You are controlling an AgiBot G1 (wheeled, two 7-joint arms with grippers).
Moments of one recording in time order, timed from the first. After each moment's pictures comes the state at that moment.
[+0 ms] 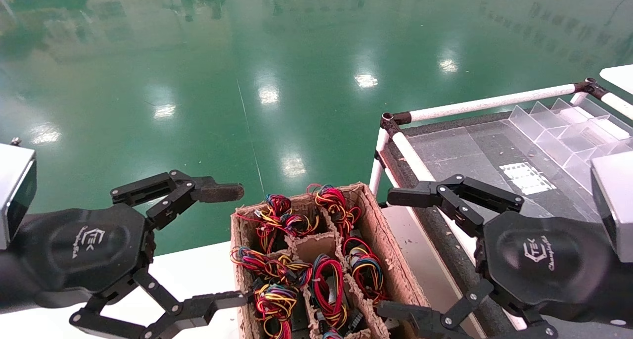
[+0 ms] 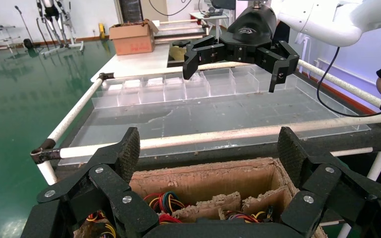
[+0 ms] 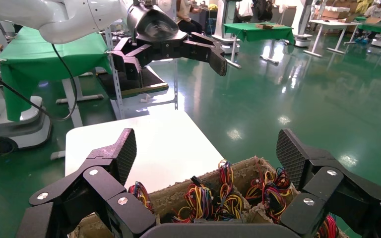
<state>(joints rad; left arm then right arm) -1.08 0.60 0.31 -1.28 0.71 1.48 -0.17 1.08 -0.61 -0.28 1.28 -0.73 -1.50 0.19</state>
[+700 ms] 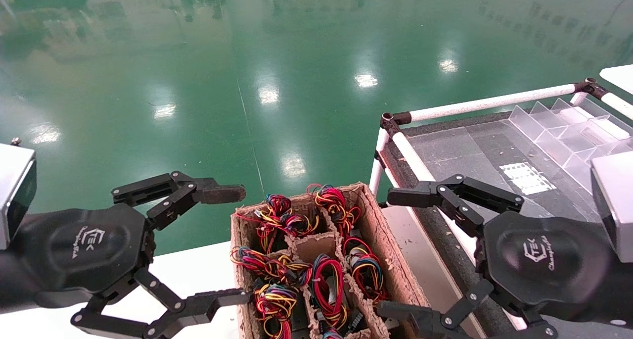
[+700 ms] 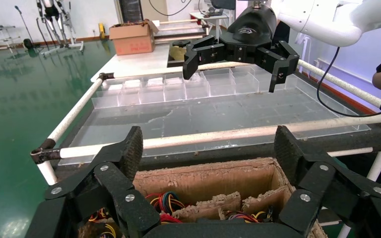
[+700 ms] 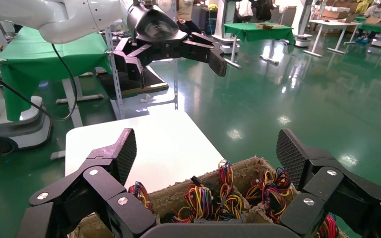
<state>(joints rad) -1.08 0.60 0.31 -1.28 0.71 1.48 -0.17 1.08 -0.61 -0.28 1.28 -0.73 -1.50 0.19</state>
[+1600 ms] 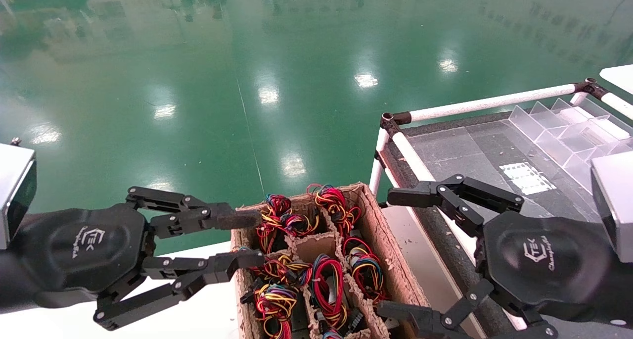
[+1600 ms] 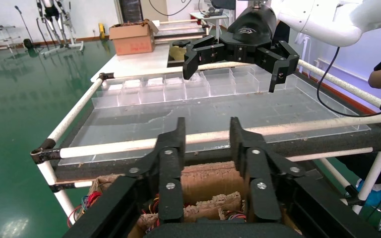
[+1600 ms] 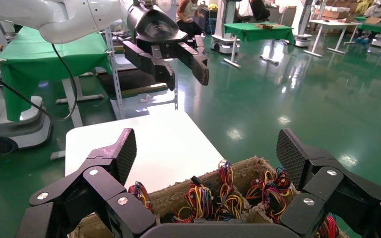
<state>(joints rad) -1.08 0.60 0.31 -1.28 0.71 1.48 -0.17 1.08 -0.61 -0.28 1.28 -0.73 -1.50 0.19</state>
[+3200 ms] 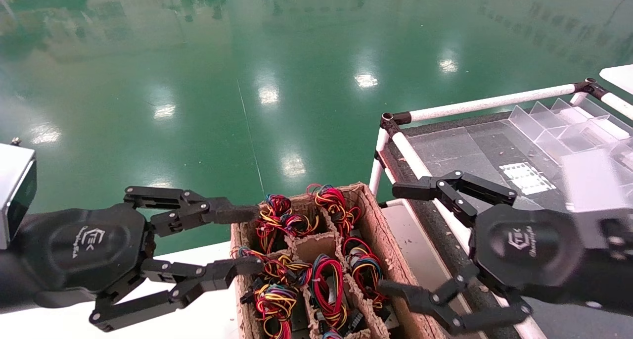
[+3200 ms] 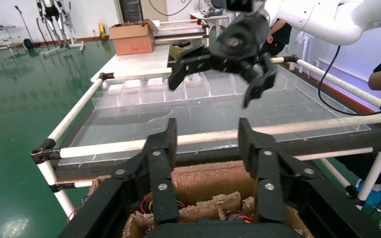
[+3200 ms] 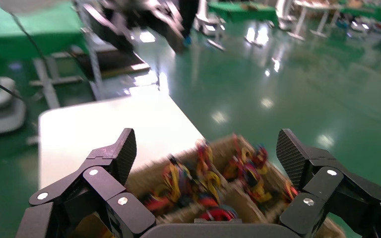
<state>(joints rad) -1.08 0.60 0.31 -1.28 0.71 1.48 -0.17 1.10 -0.61 -0.31 1.31 -0.88 -1.40 0.19</state>
